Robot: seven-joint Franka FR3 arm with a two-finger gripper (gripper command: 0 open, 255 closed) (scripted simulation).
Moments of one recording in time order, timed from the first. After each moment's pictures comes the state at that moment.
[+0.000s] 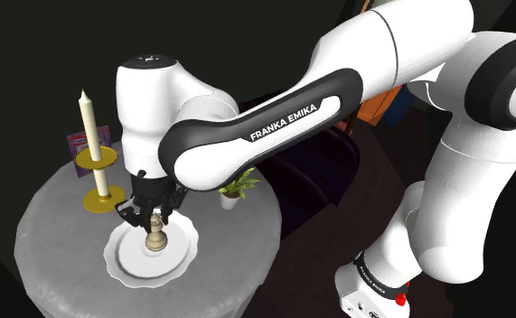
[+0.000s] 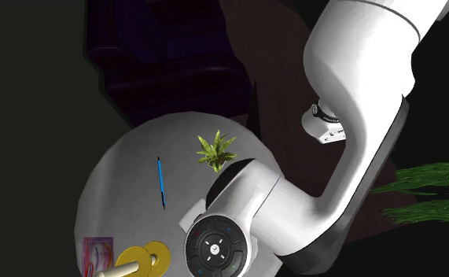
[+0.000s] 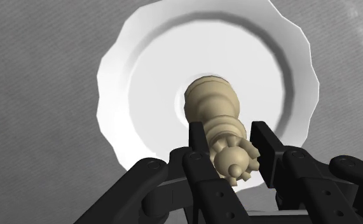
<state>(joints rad) 0.41 0.29 0.44 -1.96 -0.12 2.19 0.88</state>
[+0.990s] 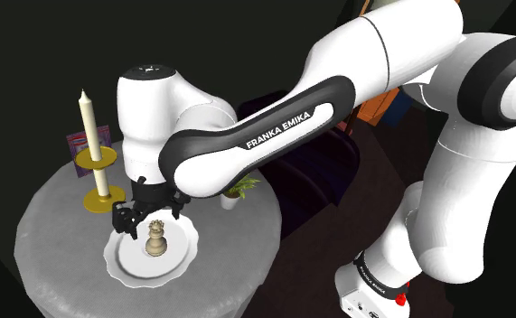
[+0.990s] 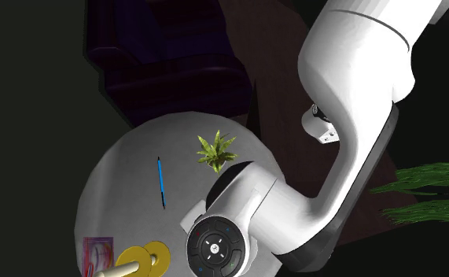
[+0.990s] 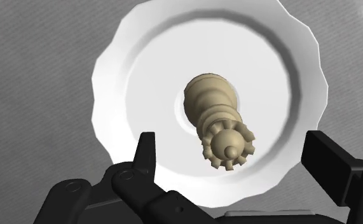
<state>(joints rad) 0.41 0.32 0.43 -1.97 -0.13 2.22 0.89</state>
